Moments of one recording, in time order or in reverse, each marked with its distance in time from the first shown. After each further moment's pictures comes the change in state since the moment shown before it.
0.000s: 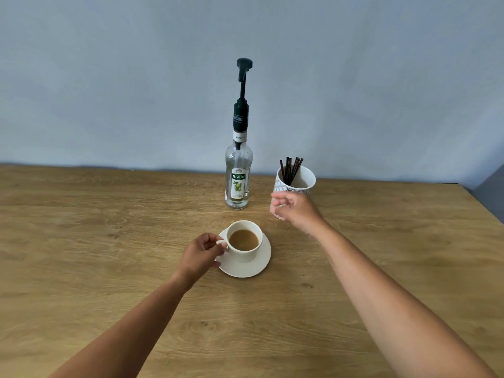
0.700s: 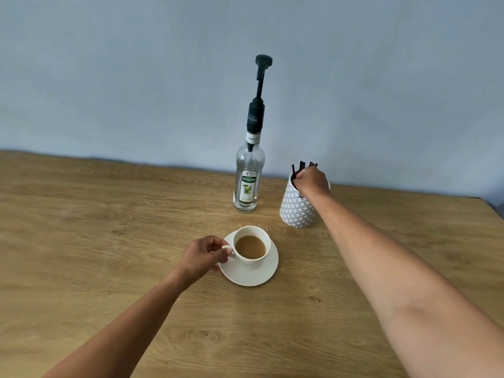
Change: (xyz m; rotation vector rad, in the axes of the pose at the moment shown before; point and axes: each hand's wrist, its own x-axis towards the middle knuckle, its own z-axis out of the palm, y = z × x) left_hand 0.009 0.004 -0.012 0.059 -0.081 -0.015; right_hand 0.098 -0.024 -0.016 -0.456 0.304 0.162
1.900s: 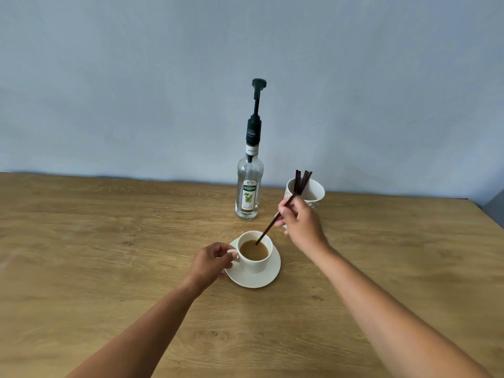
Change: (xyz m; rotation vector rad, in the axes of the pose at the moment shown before) left_hand -0.013 0.003 0.008 0.003 0.049 0.033; right_hand -0.135 0.006 0.000 0.509 -0.038 -0.314
